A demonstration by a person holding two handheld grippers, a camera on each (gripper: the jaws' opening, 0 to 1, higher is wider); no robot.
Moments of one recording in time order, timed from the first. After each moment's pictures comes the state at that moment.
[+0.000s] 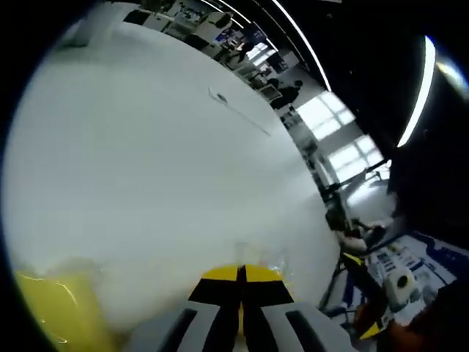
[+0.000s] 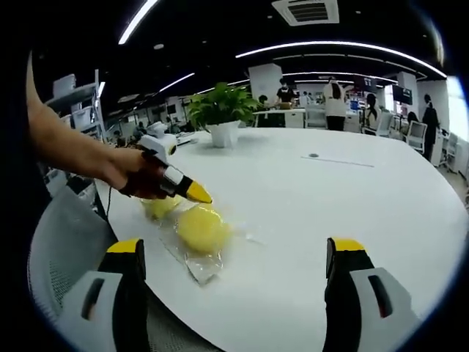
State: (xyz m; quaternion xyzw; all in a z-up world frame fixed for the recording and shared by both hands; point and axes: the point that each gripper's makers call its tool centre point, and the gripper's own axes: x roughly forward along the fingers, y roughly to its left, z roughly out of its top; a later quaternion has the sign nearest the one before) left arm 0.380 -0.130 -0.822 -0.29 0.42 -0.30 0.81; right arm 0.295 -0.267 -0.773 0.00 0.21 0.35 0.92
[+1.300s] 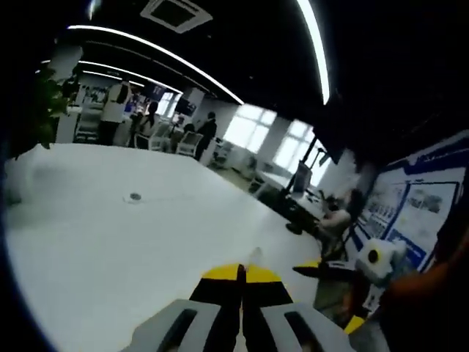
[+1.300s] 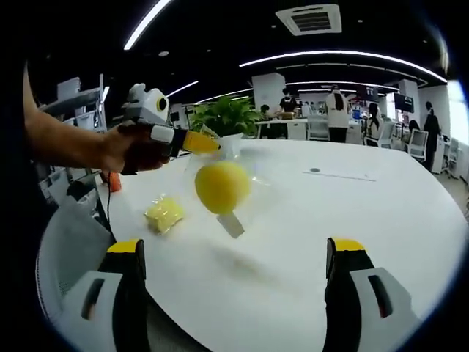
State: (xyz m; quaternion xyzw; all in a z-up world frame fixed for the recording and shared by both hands) left arm 0.385 -0.172 -0.679 -0.13 0.21 -0.45 0.86; right arm 0.301 -0.261 -0.743 0.00 0.18 0.35 0.92
